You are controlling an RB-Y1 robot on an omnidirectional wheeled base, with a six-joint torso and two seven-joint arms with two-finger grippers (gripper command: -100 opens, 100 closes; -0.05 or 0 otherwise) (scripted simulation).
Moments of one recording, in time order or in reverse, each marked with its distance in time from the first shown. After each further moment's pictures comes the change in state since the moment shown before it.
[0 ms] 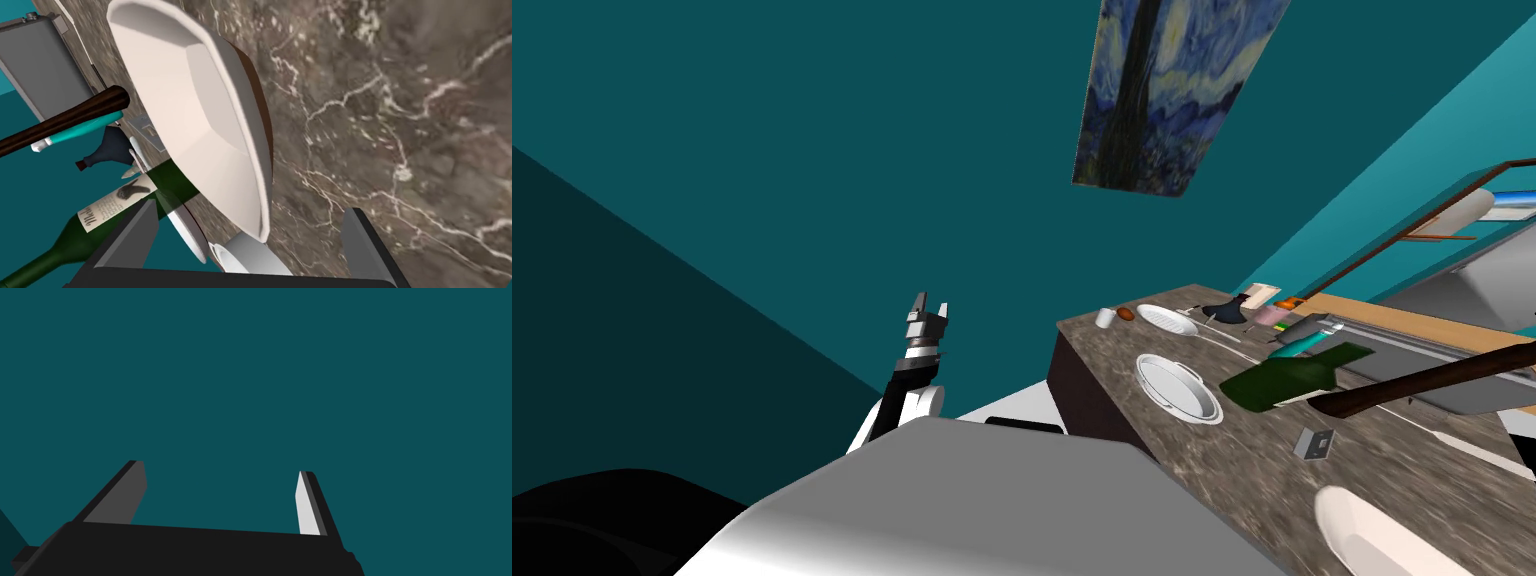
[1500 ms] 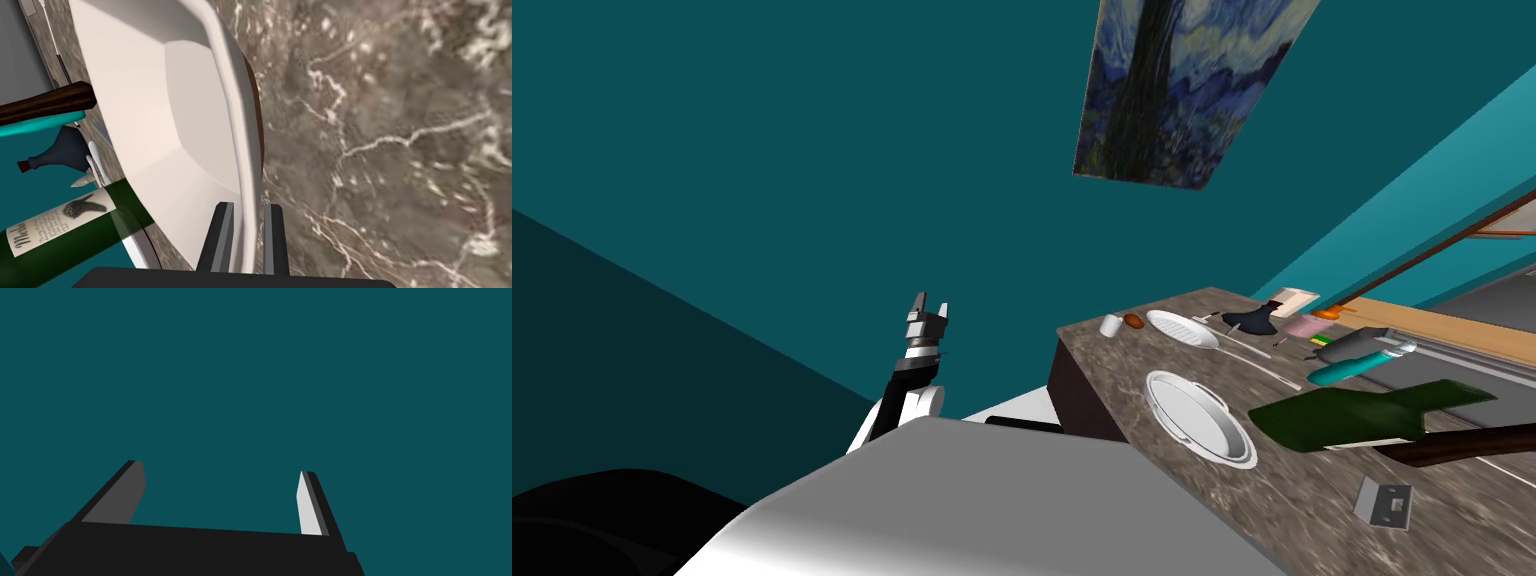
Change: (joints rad) left arm 0.000 0.000 0.000 0.000 0.000 0.000 0.000; right arm 0.028 -0.056 0.074 0.072 0.060 0.062 0.036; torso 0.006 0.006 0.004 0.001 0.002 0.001
